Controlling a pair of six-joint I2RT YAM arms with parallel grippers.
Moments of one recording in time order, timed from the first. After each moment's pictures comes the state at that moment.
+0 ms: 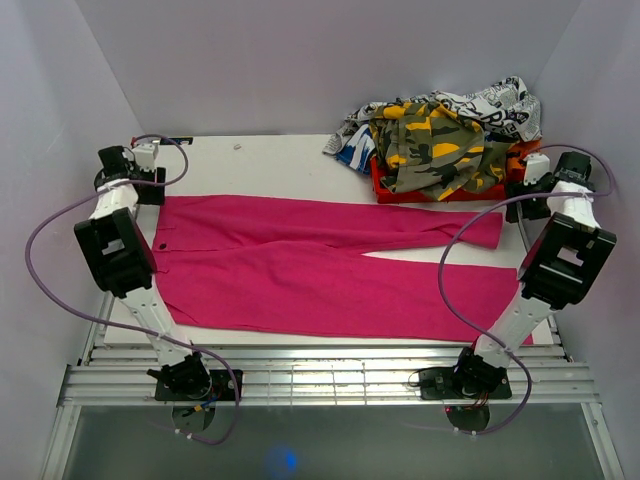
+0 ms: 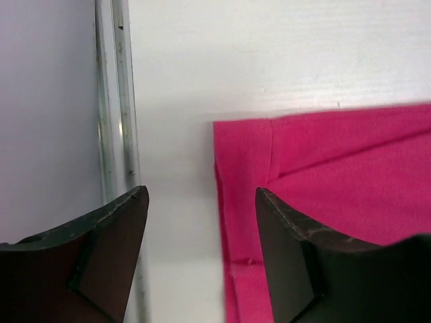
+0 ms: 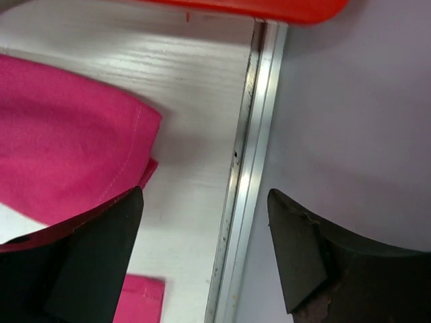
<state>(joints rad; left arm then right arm) 0.39 2.07 1.59 -0.32 0.19 0.42 -0.47 1.93 1.50 -0.56 -0.27 -0.61</state>
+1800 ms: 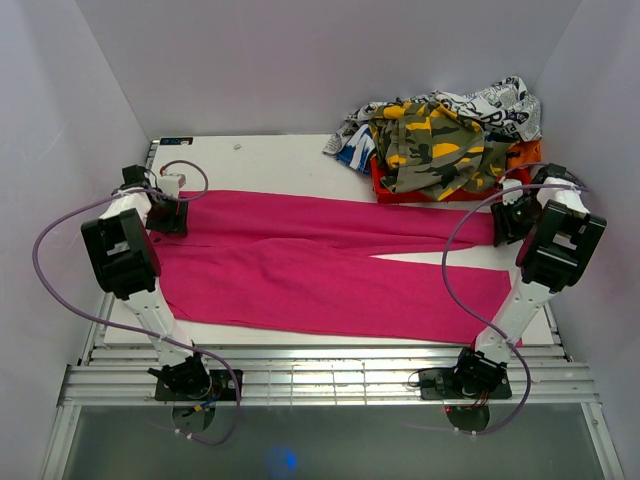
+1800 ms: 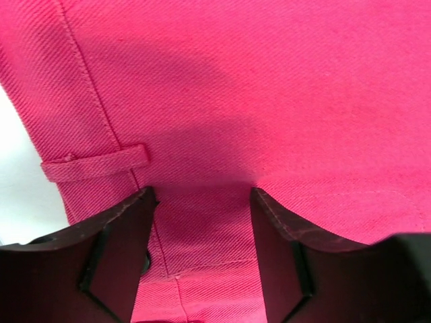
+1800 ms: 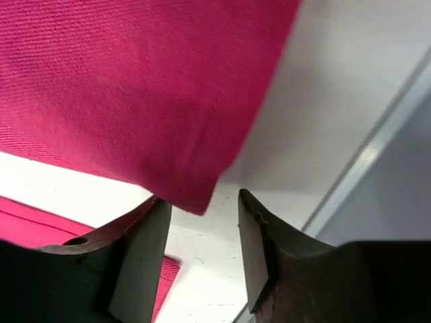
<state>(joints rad) 0.35 2.02 1.44 -0.58 0.24 0.51 -0.44 2.09 1.59 -0.91 -0.27 -0.74</state>
